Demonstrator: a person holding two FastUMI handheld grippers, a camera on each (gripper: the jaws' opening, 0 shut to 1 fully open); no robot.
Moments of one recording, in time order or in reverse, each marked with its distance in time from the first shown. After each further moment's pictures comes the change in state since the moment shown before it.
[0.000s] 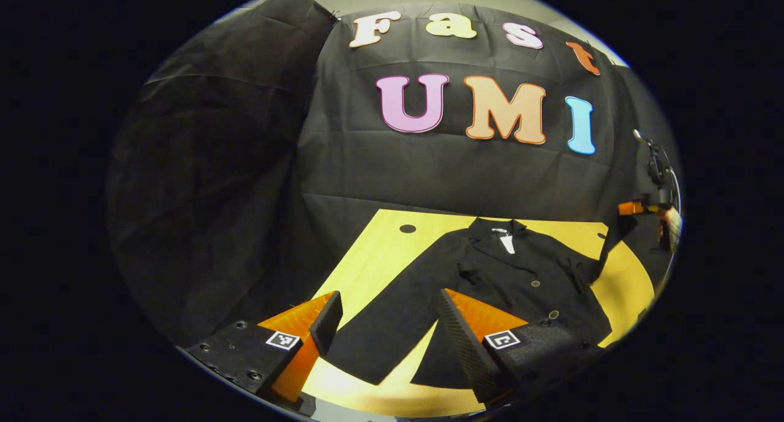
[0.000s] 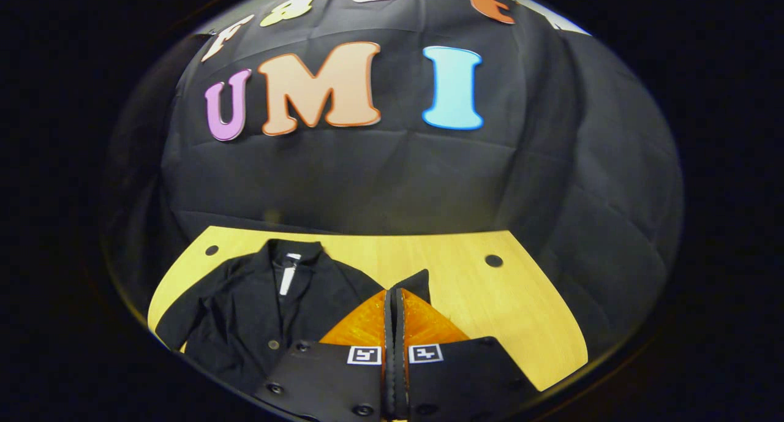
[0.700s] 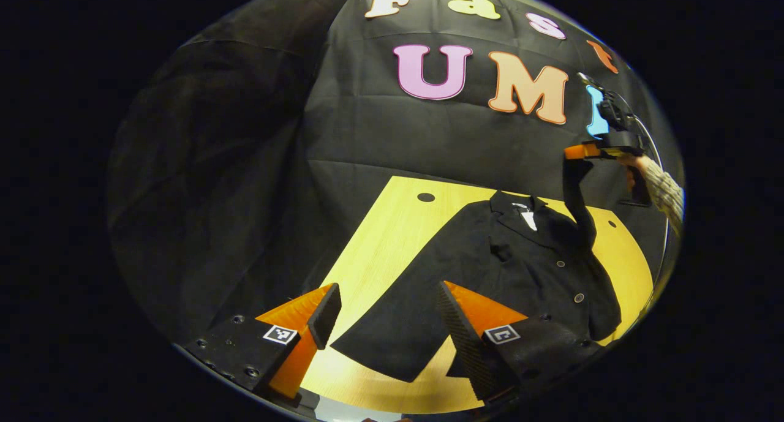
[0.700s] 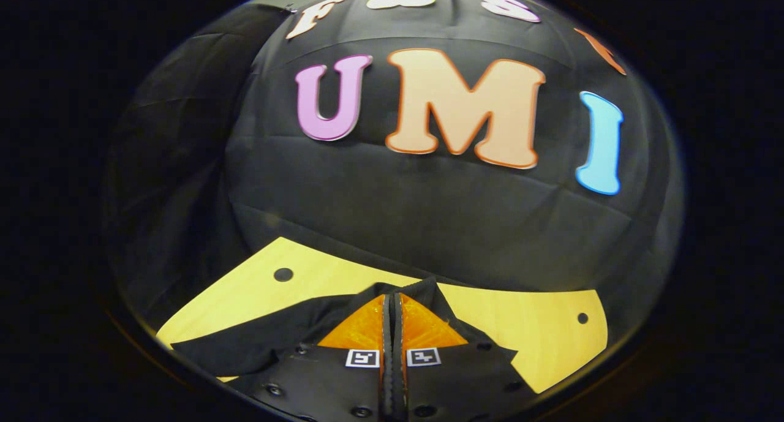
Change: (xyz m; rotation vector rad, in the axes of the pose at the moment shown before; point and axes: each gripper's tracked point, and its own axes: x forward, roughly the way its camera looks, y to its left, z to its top) left arm 0.033 0.043 -0.048 -0.044 0.160 -0.011; right arm 0.069 0.265 0.062 -0.219 -0.062 0.269
